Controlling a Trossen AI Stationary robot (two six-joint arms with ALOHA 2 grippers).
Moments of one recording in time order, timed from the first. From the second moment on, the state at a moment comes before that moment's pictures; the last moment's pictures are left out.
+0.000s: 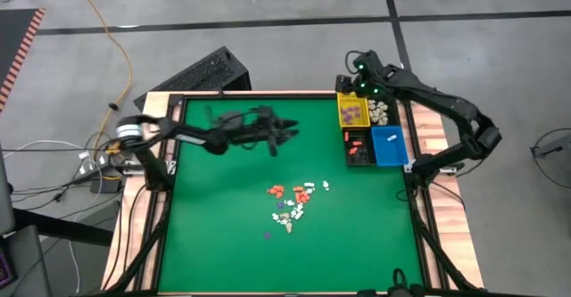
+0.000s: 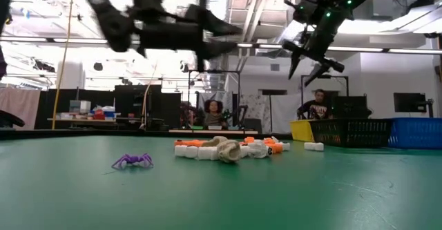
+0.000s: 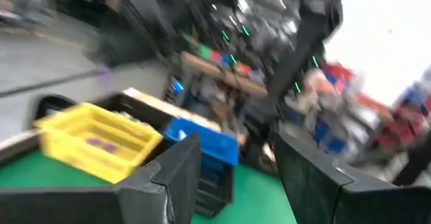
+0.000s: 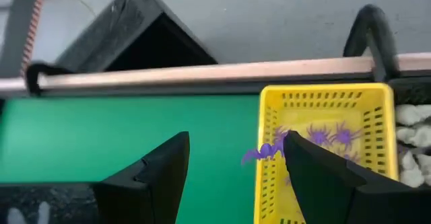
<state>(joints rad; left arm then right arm) 0.31 1.75 0.80 1.13 0.20 -0.41 -0.80 1.36 1.15 -0.61 0.10 0.77</state>
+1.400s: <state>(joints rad) 0.37 2.31 1.76 0.60 0.00 0.08 -0.80 1.32 1.15 -0.61 -0.03 0.76</state>
